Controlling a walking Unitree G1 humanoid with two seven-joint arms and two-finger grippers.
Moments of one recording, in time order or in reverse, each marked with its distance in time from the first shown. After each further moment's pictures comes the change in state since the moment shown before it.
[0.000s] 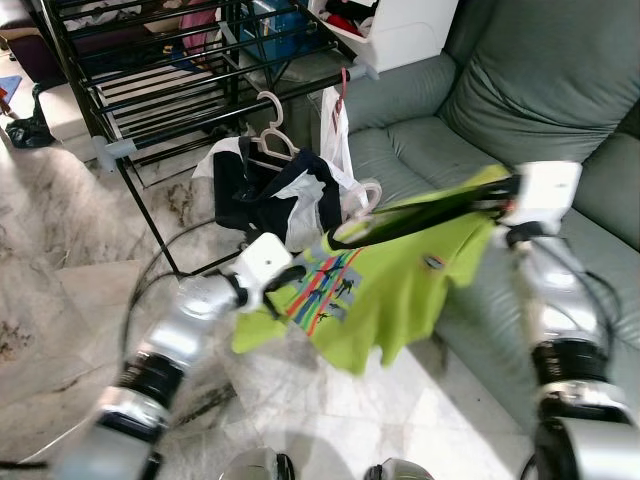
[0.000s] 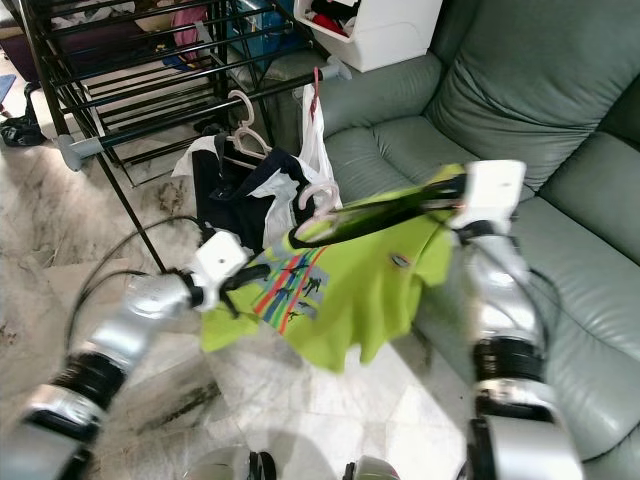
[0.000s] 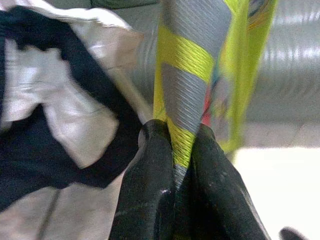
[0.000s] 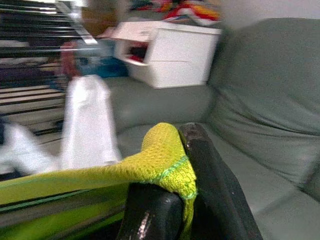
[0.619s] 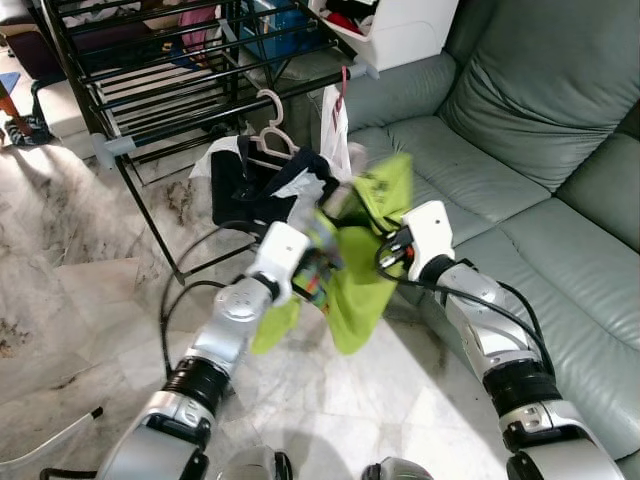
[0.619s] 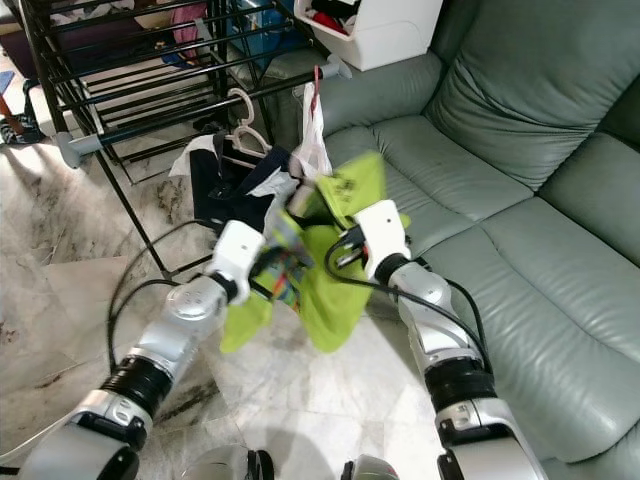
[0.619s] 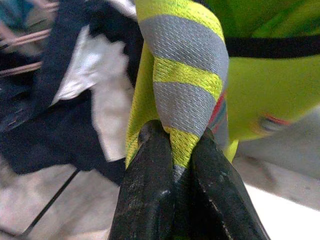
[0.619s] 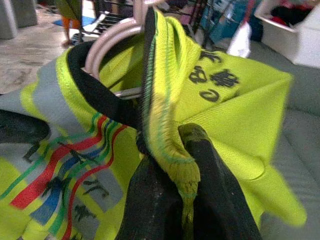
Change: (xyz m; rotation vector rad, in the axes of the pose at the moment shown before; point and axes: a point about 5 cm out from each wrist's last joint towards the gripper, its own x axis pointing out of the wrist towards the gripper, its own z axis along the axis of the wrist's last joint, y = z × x) left arm 0.015 0.003 0.005 -0.172 -0.012 0.339; right arm -0.023 0.076 -0.034 -0.106 0.171 0.491
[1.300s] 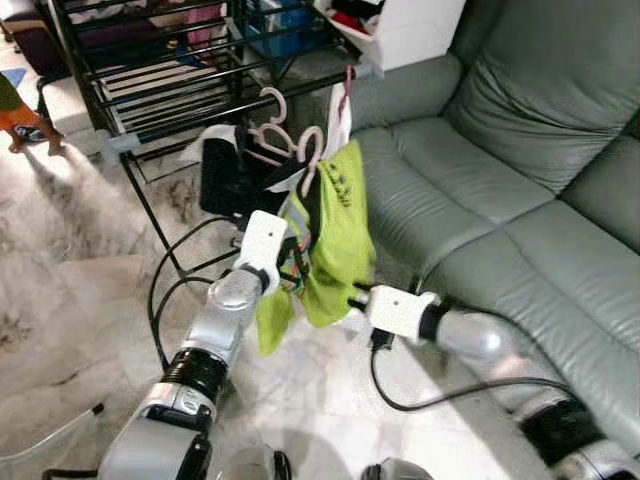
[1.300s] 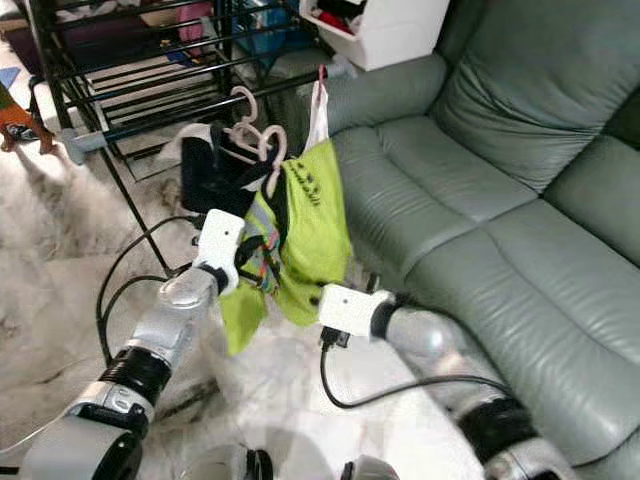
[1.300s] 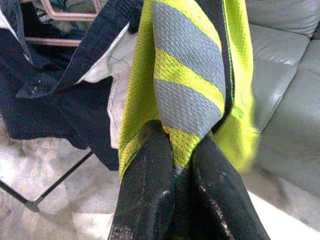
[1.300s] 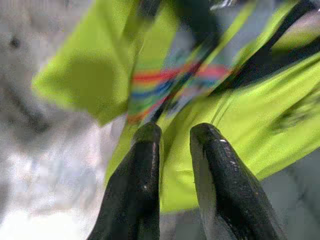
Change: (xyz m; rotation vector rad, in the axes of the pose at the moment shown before) left arm 0.002 0.016 0.002 -0.086 0.026 0.106; right arm -0.043 0.040 -0.013 -0.583 0.014 0.411
